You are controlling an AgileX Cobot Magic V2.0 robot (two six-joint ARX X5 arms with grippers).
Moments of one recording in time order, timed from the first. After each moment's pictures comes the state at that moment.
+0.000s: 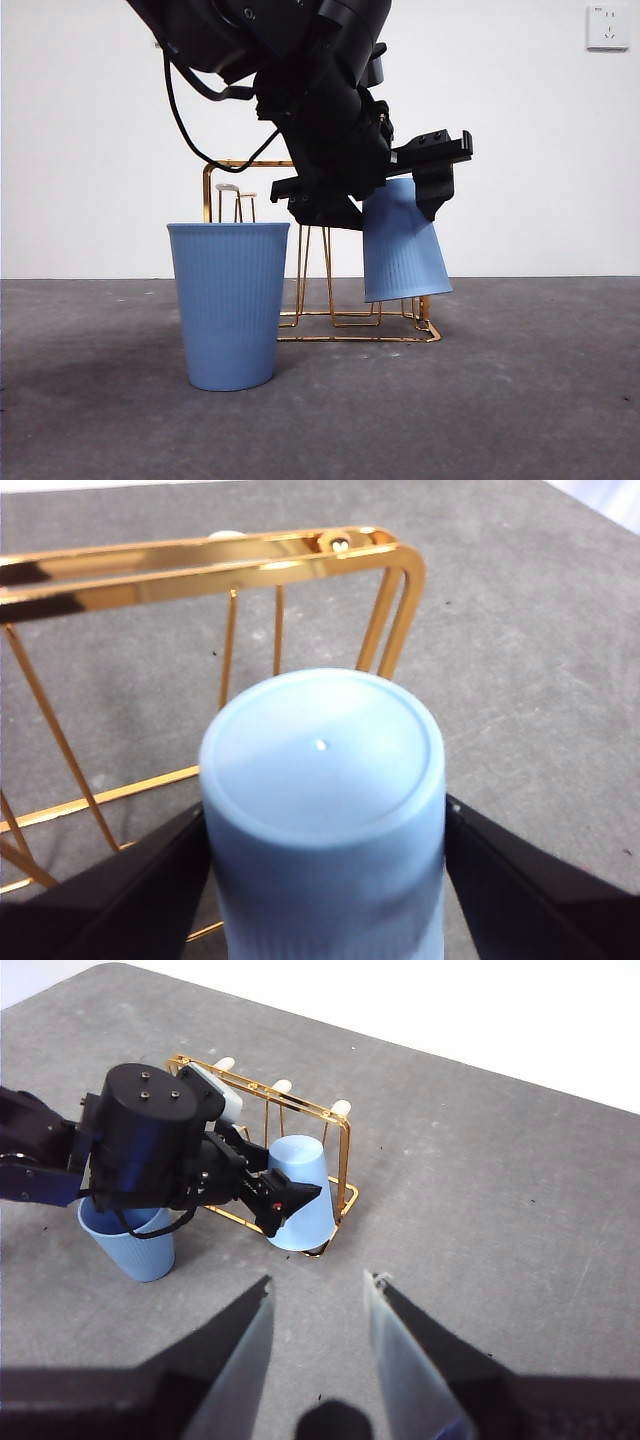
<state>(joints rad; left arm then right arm) -0.84 1.91 1.21 0.25 -0.31 -0.33 0.66 0.67 1.37 -1.17 0.19 0.00</state>
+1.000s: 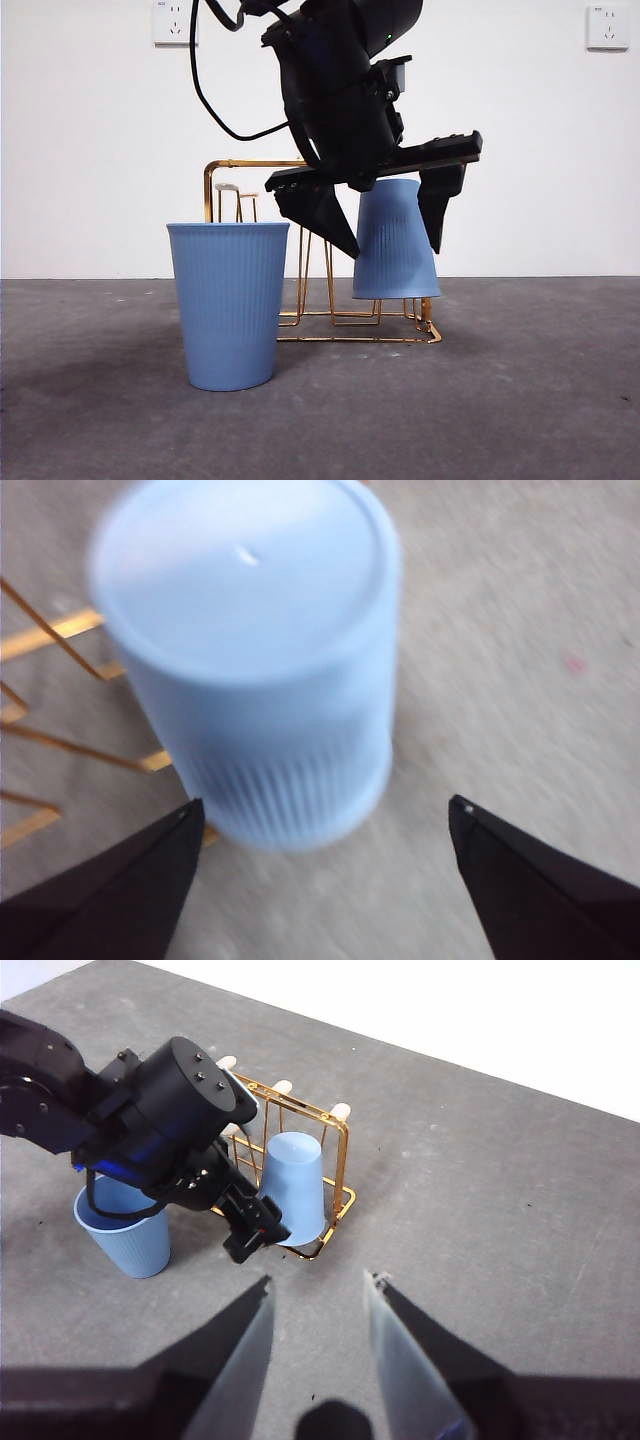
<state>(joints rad) -0.85 1.92 1.46 -0.41 -0.18 -0.36 0.66 0.67 1.37 -1.17 0.19 -0.02</state>
